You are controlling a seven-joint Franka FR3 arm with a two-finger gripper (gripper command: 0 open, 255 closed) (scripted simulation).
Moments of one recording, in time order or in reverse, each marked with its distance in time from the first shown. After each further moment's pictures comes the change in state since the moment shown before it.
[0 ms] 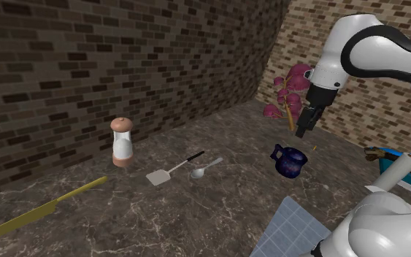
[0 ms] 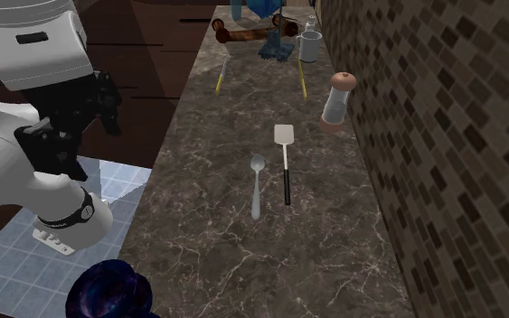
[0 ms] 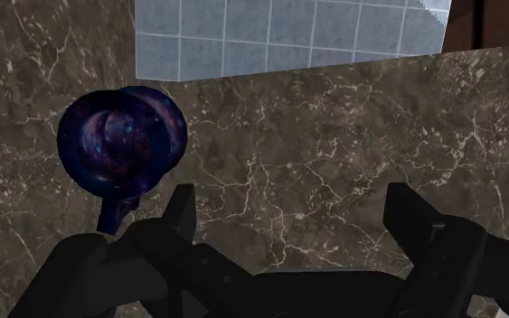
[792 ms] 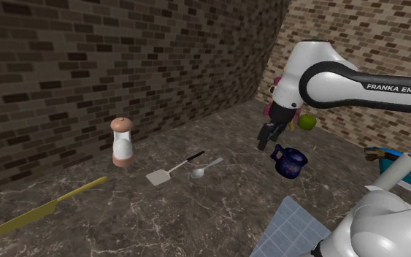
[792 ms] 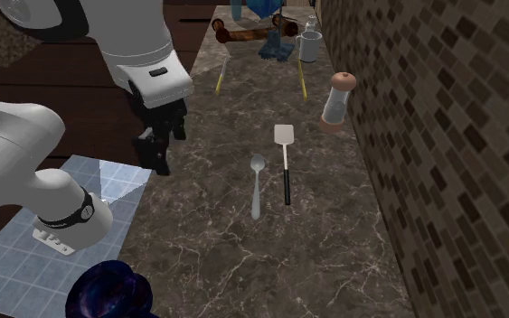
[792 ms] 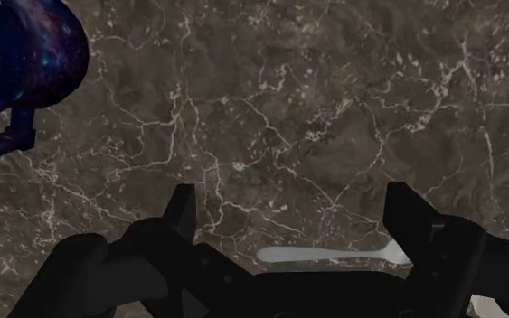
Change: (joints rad) arm 0.063 0.124 0.124 -0.126 0.087 0.327 0.133
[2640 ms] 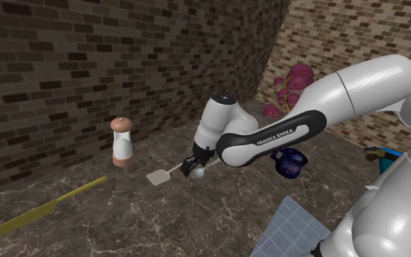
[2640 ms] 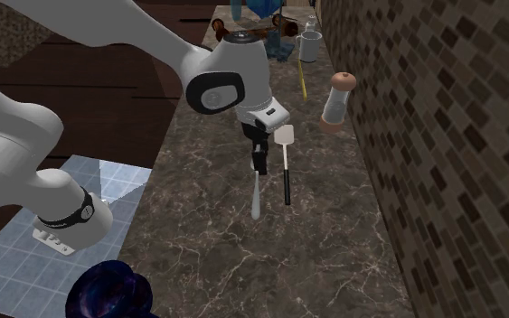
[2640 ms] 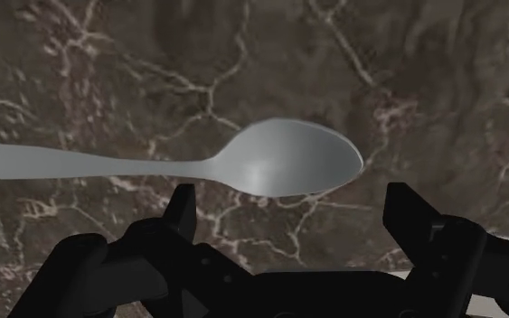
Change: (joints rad) arm 0.055 0.687 0.254 0.127 -0.175 0.701 0.401
